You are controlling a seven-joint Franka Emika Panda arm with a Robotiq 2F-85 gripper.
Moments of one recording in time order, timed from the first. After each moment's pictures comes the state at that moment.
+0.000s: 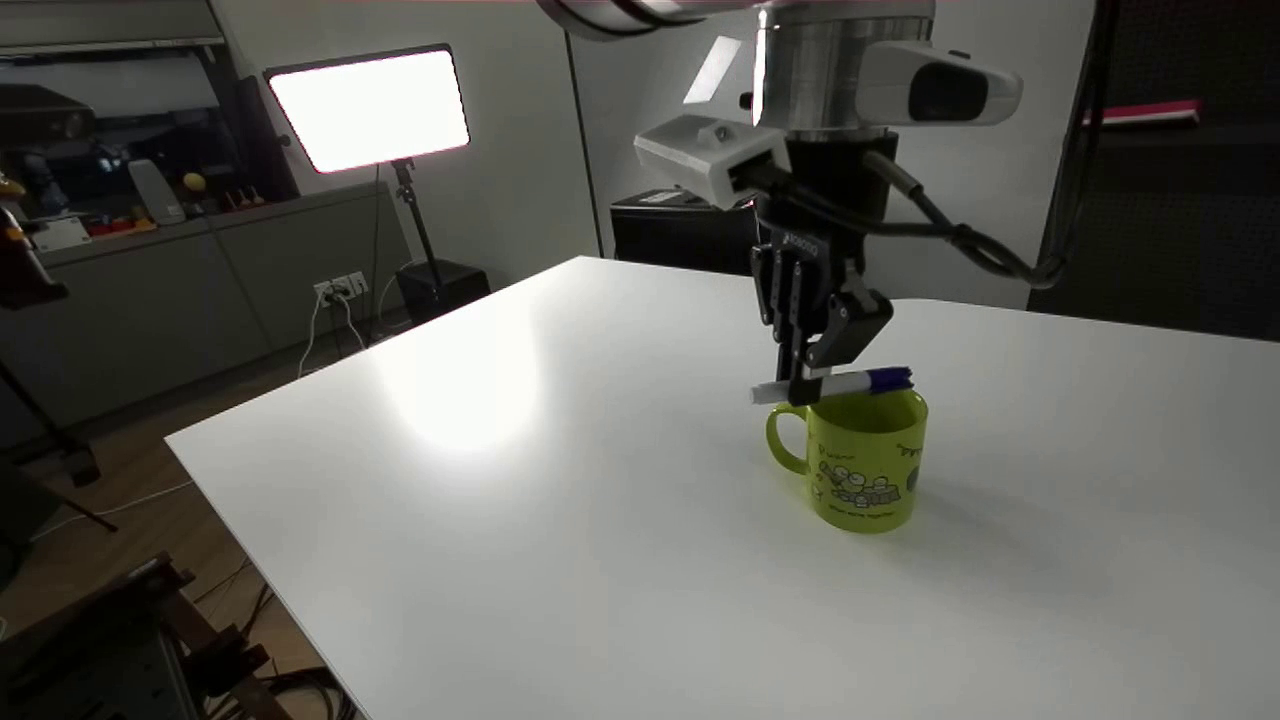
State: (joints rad) arm -0.10 0.35 -0.11 -2.16 0.16 2.46 0.29
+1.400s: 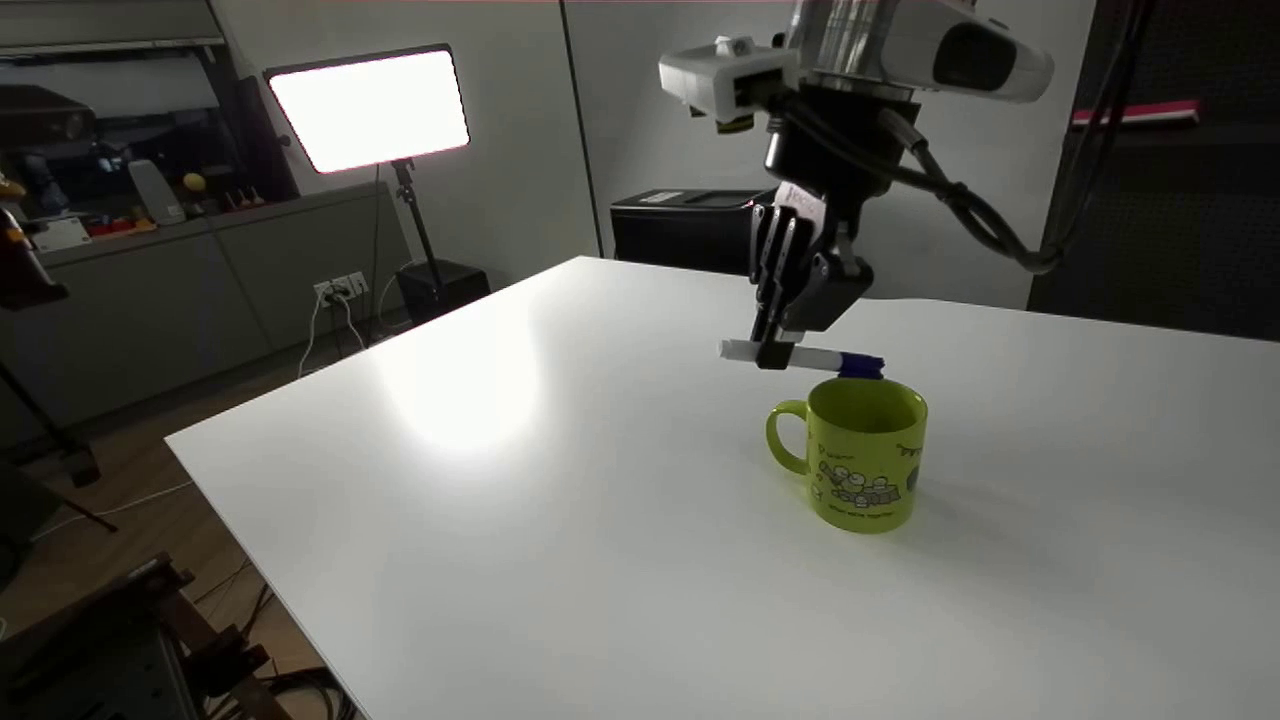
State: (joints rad) arm -0.13 0.36 -0.11 -2.04 0.31 2.19 0.29
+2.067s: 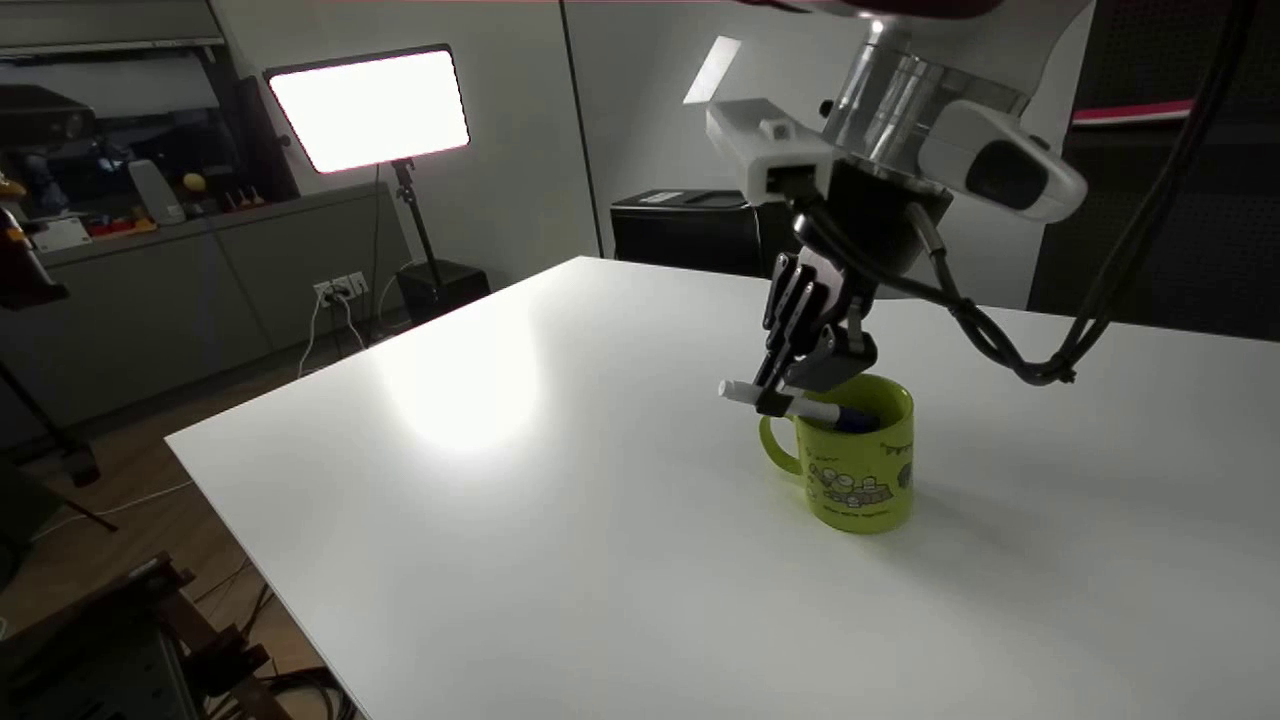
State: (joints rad) arm -0.18 0.47 -0.11 -1.98 0.44 2.15 0.25
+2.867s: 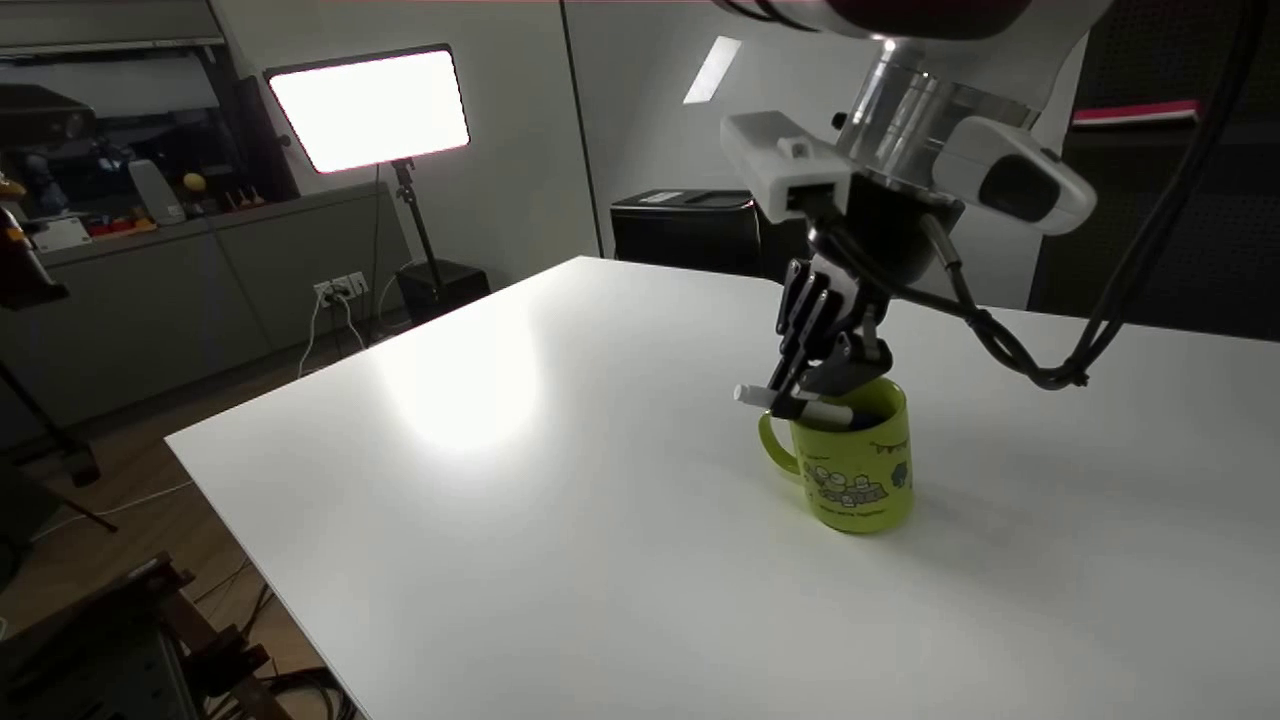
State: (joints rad) arm -0.18 0.51 -0.11 -1.95 0.44 2.16 0.23
